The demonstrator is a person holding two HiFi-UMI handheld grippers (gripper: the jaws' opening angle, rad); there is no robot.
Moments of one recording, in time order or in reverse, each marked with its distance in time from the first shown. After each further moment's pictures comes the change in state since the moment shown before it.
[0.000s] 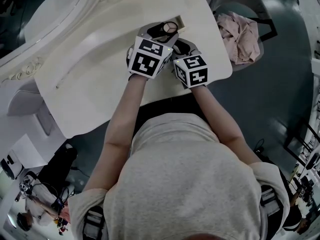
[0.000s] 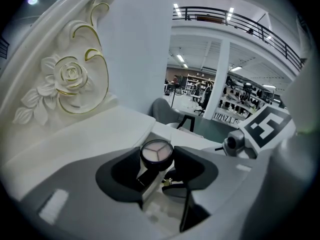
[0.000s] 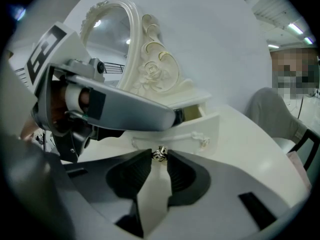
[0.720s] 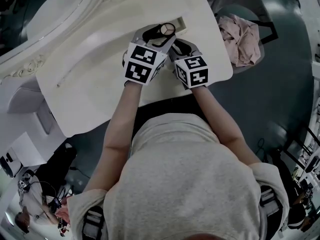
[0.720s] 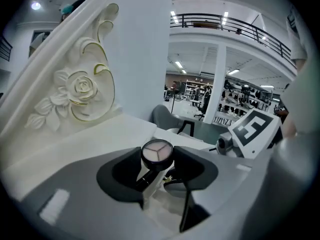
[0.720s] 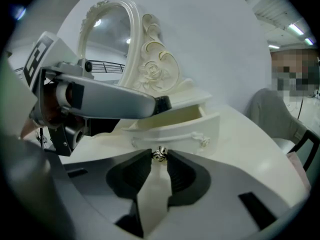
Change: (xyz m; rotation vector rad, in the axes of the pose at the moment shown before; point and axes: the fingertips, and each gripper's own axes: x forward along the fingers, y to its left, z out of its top) left arm -0.026 0.004 0.007 0.021 -0.084 0.014; right arm 0.001 0.000 0.000 -0.005 0.005 -0.003
